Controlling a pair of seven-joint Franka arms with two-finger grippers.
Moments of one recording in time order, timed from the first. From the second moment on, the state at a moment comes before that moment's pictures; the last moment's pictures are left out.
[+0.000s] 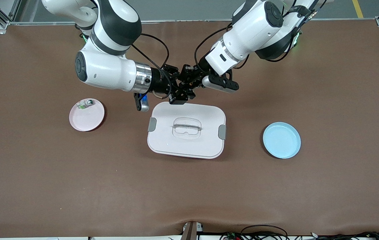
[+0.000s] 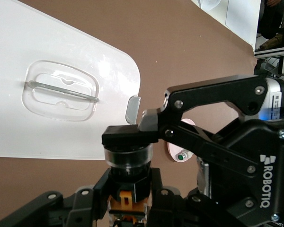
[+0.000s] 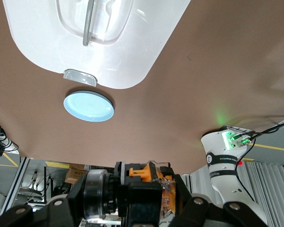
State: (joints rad) left arm -0.05 0.18 -0.75 -1.85 -0.46 2.51 -0.59; right arm 0.58 0.28 0.01 -1.62 0.93 2.05 1.46
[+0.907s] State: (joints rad) left arm -0.02 0.18 -0.75 -1.84 -0.40 2.50 -0.59; right arm 0.58 0.29 0.00 -1.61 0.93 2.06 1.46
